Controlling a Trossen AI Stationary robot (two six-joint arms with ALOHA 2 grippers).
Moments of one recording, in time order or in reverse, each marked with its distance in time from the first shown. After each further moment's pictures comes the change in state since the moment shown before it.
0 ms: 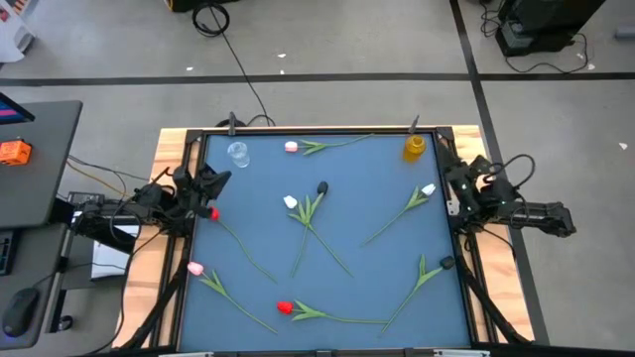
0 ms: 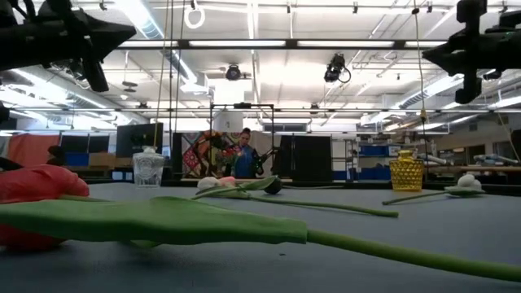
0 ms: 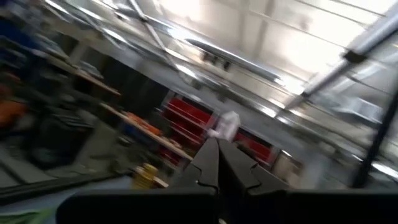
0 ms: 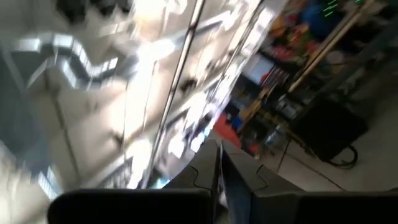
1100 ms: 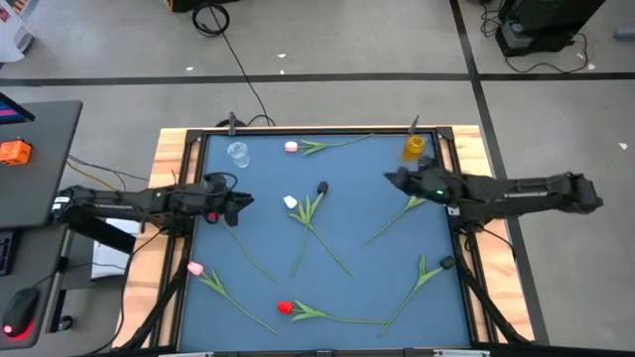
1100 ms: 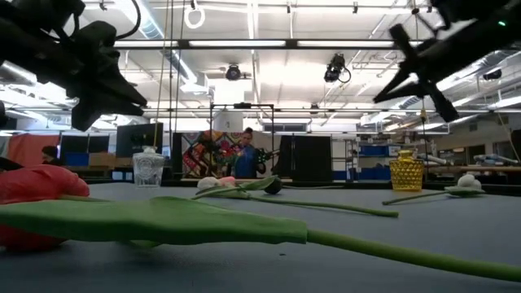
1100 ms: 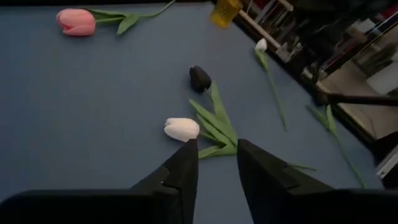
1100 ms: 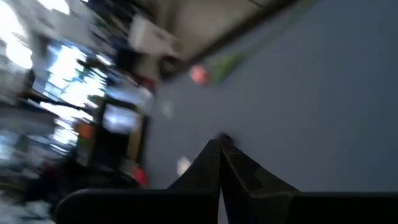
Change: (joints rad) left arm 0.000 0.431 0.251 -0.695 0.077 -0.338; right arm 0.015 0.779 0.461 -0.803 -0.398 0.813
